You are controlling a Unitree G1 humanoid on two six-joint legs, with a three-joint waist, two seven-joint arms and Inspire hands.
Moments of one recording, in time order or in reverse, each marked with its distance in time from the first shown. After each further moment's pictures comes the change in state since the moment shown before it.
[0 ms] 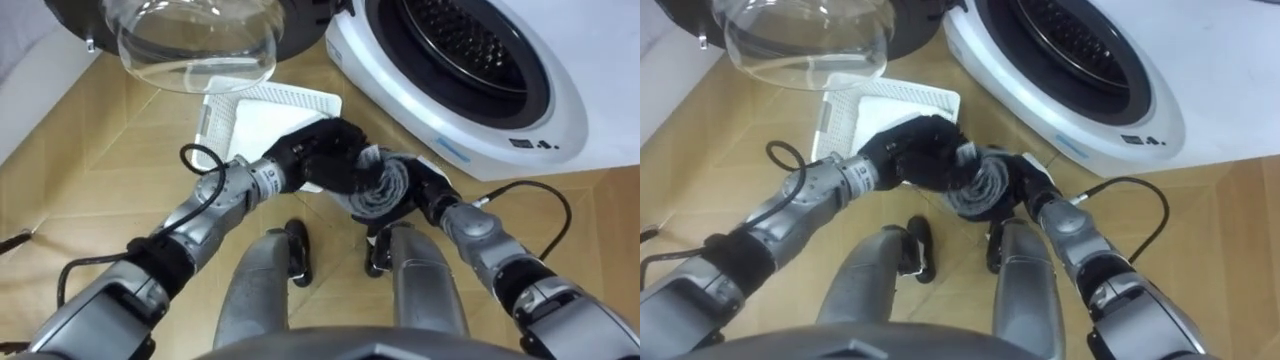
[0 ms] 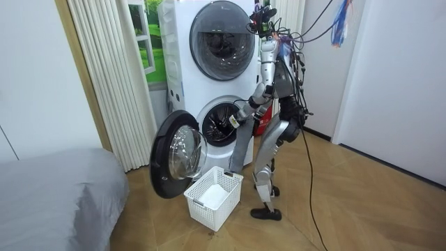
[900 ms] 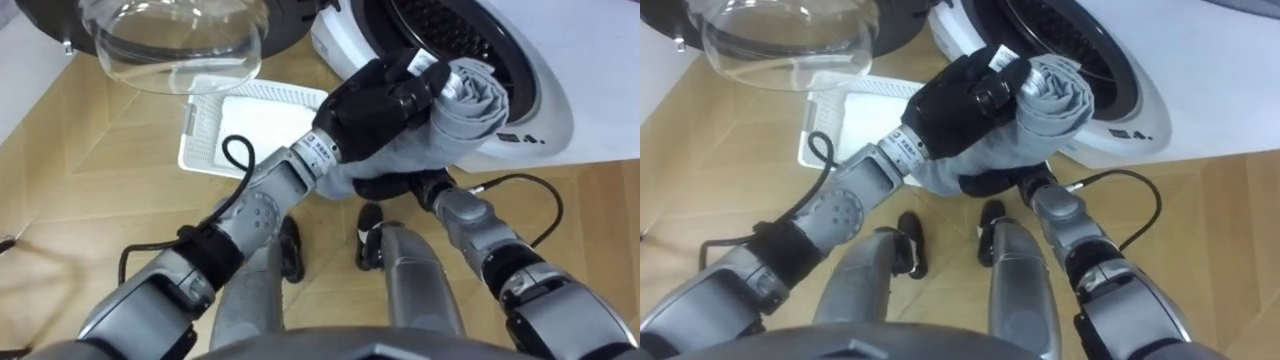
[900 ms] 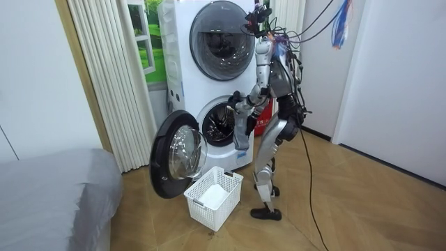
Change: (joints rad) left arm -0.045 -0.182 -0.045 -0.042 -0.645 0.050 -0.052; right arm -0.061 0.083 -0.097 0.019 -0.007 0.074 -0.057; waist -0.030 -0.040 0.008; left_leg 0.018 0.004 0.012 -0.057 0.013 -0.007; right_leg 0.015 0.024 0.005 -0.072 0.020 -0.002
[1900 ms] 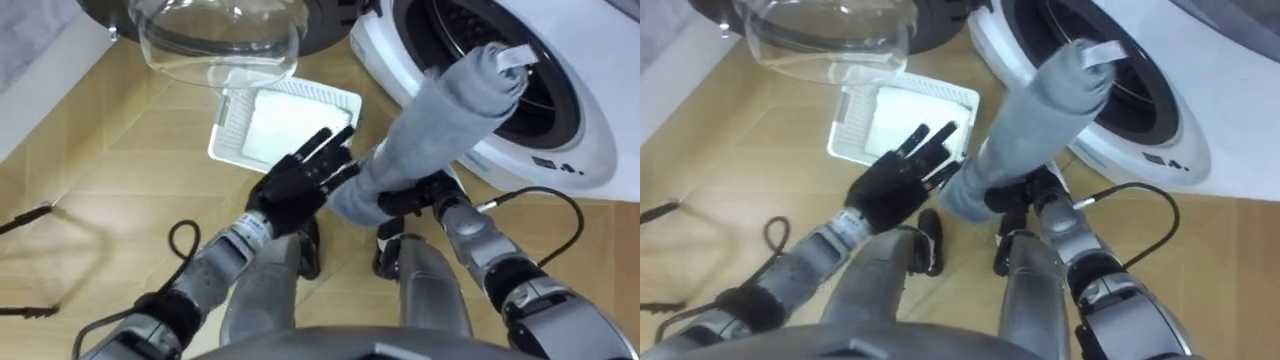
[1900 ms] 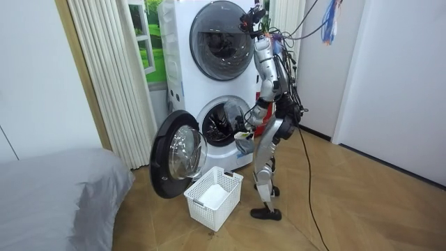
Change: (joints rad) left arm 0.246 0.095 0.258 0.291 0.083 0.083 -0.022; right arm 0.080 -0.025 -0.058 -0.021 -0.120 0.079 -0.111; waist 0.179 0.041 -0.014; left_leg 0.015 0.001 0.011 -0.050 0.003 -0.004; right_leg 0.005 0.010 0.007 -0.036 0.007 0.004
